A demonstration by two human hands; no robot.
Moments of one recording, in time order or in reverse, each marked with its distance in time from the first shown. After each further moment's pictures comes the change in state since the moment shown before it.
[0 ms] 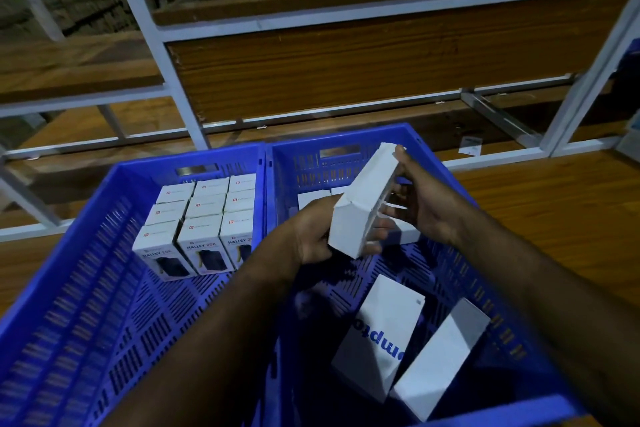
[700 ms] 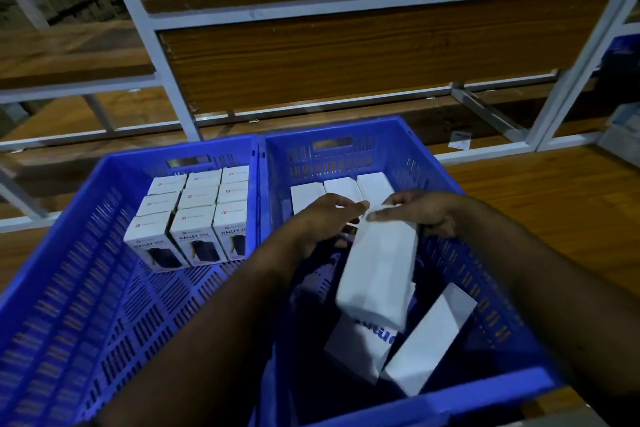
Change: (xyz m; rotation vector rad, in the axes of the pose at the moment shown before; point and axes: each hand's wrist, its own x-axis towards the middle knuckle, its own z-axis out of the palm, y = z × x) left_hand 0.010 -0.017 0.000 0.513 0.237 0.091; right_hand -0.009 0.009 -0.018 -0.704 -0.100 0.269
